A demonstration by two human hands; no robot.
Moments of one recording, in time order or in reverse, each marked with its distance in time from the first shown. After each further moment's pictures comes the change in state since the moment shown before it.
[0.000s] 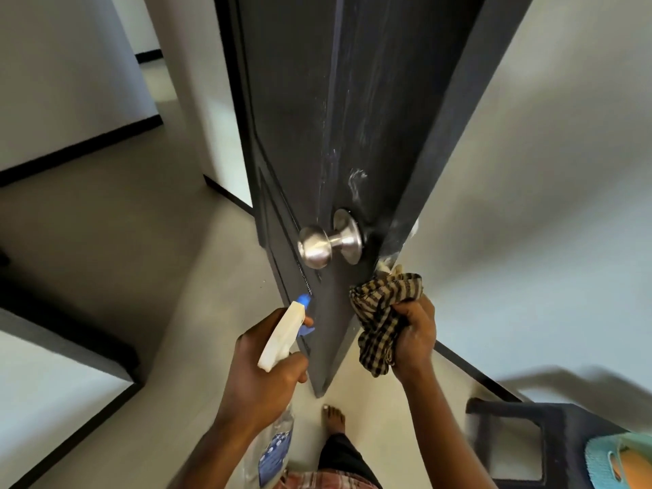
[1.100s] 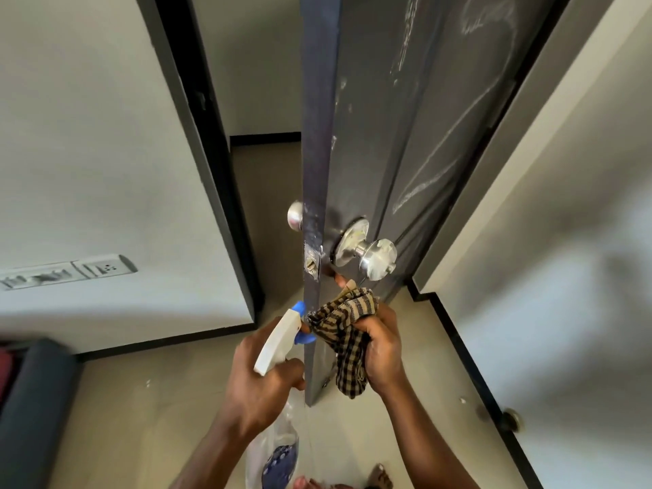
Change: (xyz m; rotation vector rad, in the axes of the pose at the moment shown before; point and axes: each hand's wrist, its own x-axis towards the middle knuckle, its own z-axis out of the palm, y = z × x) left_hand -0.063 -0.025 -0.125 -0.178 0.660 -0.160; right_hand -0.069 0.083 0.200 -0.073 -1.082 -0.029
